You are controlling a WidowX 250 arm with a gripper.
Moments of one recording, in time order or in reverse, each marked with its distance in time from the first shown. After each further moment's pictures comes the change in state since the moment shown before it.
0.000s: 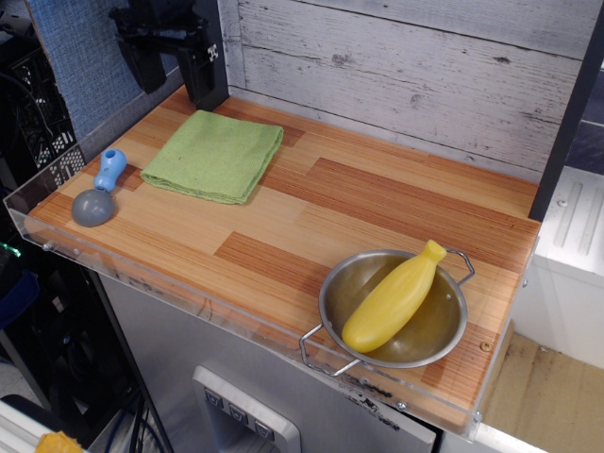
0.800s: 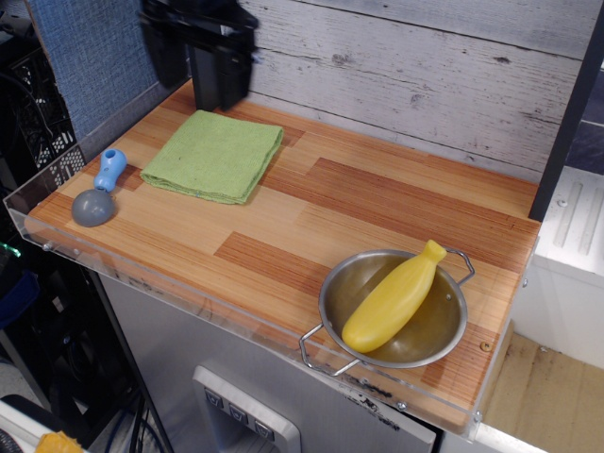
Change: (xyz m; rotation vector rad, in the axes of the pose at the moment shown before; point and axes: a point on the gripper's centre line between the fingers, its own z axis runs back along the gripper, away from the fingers) arm -0.030 -0.086 0.030 0.126 0.045 -0.069
